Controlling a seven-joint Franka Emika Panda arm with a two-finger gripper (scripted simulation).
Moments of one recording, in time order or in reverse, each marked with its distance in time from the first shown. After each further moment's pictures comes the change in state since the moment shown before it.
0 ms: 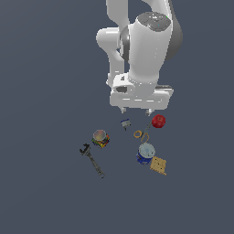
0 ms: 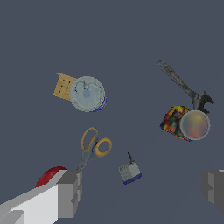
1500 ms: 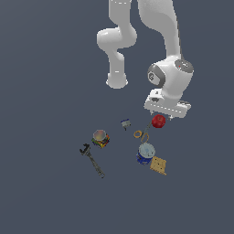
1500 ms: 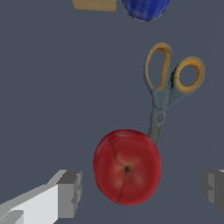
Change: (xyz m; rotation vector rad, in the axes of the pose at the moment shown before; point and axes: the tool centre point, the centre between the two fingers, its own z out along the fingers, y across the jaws) arm -0.122 -0.155 0.146 0.003 -0.015 0.256
